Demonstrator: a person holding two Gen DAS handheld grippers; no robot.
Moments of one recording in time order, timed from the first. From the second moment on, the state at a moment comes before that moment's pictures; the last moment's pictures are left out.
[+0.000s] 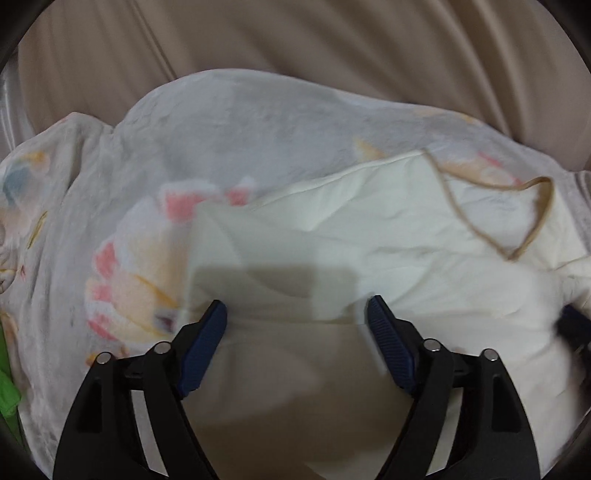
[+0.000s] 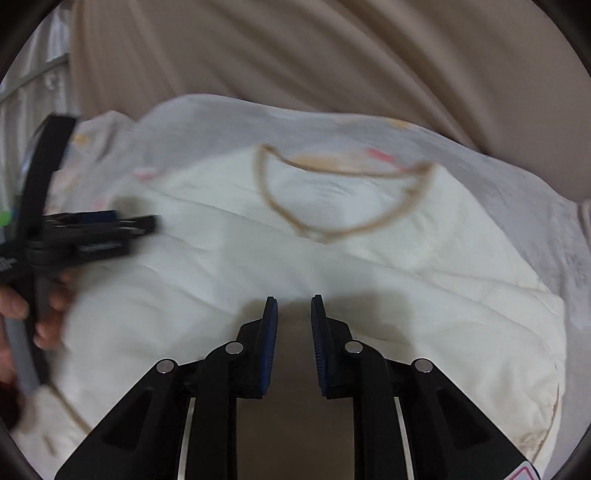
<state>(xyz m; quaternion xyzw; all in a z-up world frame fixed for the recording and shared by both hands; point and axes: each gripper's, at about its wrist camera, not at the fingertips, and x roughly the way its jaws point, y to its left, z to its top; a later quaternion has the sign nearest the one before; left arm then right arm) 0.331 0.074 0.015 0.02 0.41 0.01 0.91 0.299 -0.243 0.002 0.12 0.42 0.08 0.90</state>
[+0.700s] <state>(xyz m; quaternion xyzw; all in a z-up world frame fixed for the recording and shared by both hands) 0.382 0.073 0.030 0.03 0.41 0.04 0.91 0.408 -0.203 0.028 0.18 0.43 0.17 0.87</state>
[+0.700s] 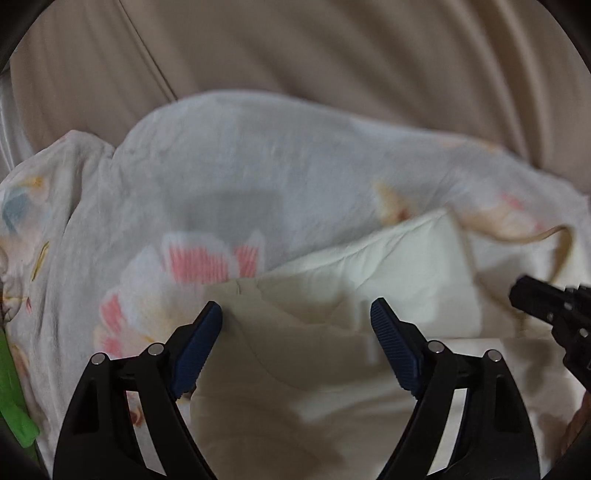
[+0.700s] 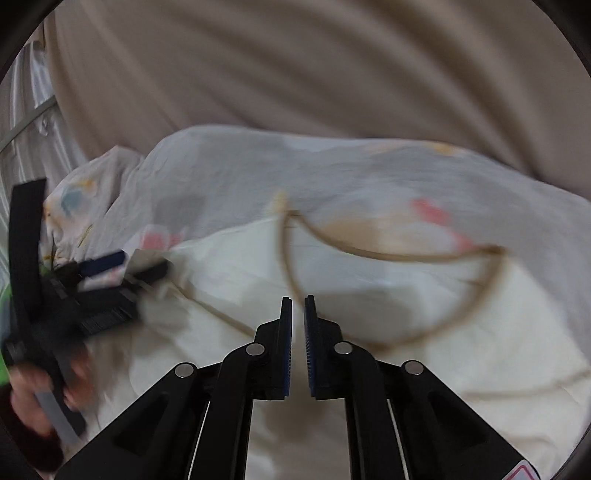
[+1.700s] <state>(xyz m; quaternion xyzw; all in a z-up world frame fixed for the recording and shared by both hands) 0.395 0.040 0.029 0.06 0.38 0.08 0.92 0.356 -0.360 -0.037 0.21 0.42 -0.04 0.88</state>
